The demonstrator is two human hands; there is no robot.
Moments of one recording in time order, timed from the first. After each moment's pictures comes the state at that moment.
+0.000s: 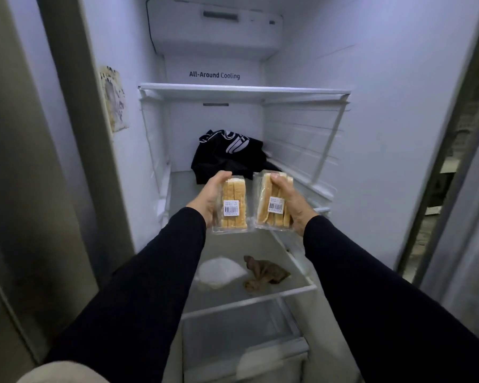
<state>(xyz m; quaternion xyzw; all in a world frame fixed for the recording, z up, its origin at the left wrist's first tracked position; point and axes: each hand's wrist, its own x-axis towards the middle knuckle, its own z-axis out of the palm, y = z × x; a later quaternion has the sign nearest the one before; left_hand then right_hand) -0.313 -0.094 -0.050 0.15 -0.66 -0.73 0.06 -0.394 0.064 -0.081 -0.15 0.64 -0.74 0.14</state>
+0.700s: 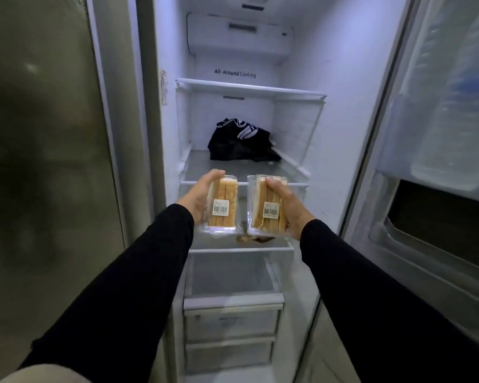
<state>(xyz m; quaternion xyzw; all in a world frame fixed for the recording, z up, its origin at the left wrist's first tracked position) -0.126 0.008 -0.069 0.19 -0.64 -0.74 0.08 -0.219 0.177 -0.088 -0.24 0.67 -0.68 0.21</state>
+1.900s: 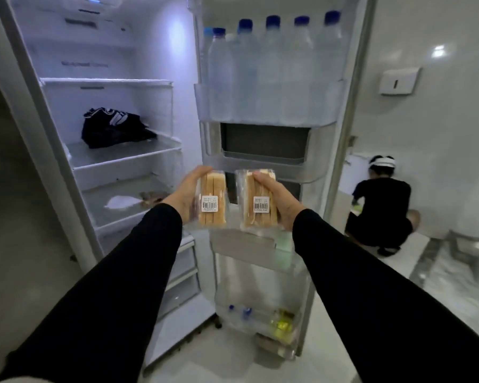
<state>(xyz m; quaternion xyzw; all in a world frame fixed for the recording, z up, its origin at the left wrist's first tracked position) 0.132 0.243 -0.064 0.01 -0.68 -0.73 -0.09 0.134 0.439 -0.089 -0.07 0.65 -0.75 0.06</state>
